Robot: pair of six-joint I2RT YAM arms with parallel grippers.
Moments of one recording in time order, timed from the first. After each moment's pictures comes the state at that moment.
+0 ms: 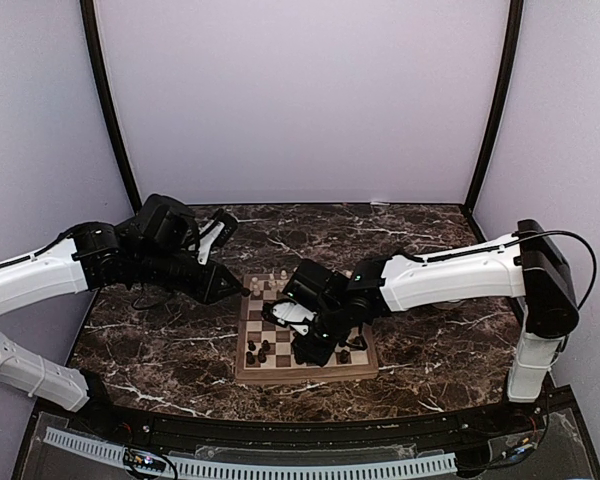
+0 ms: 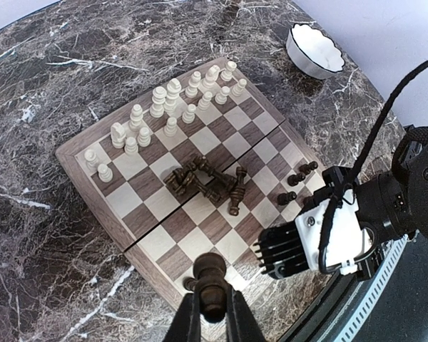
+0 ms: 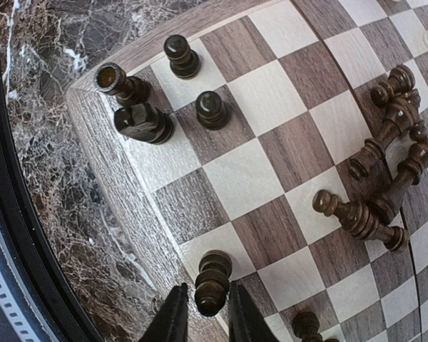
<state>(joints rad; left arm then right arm) -0.84 1.20 1.03 -0.60 0.09 -0.33 1.17 1.86 1.34 -0.63 -0.09 0.04</state>
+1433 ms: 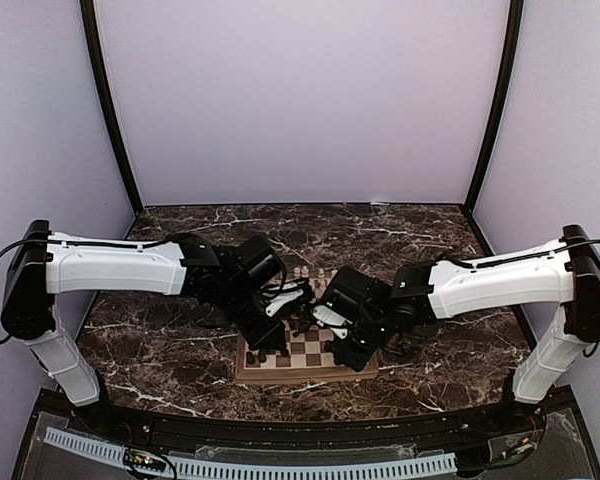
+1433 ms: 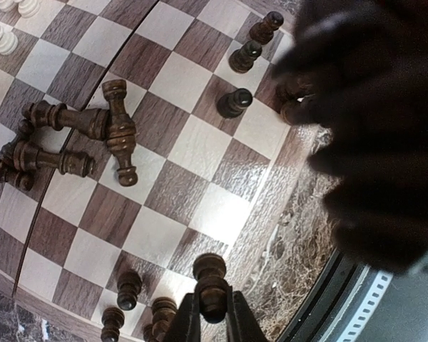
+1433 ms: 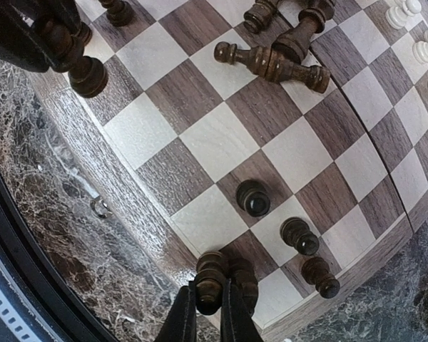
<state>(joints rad) -1.00 1.67 1.21 -0.69 0.22 -0.08 1.17 1.63 1.11 -0.67 0.07 0.17</state>
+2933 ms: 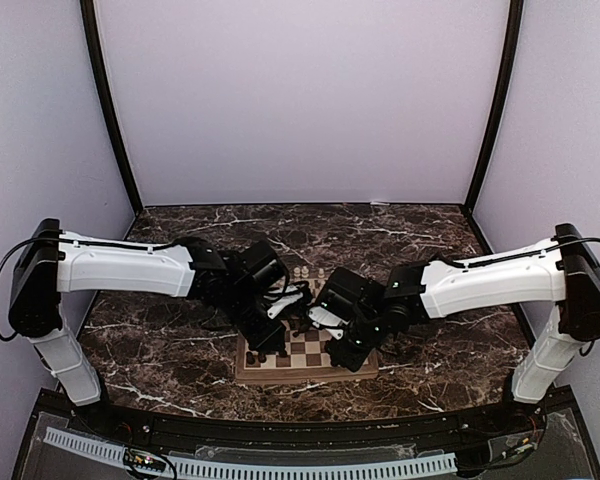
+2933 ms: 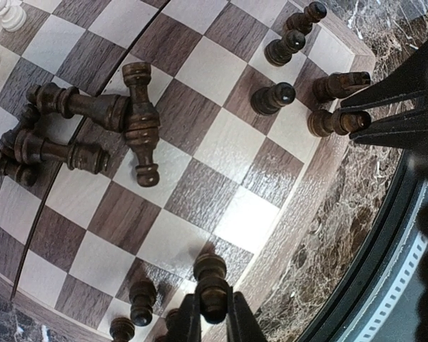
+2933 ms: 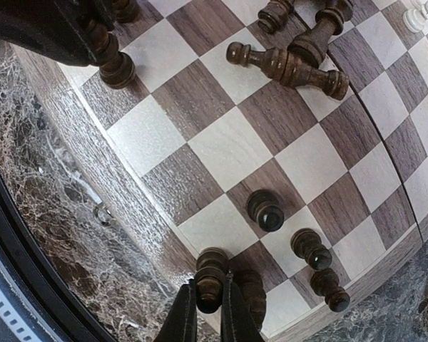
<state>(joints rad) -1.00 1.72 1.21 -0.68 0.19 -0.10 1.16 1.67 1.13 -0.66 0.05 0.16</state>
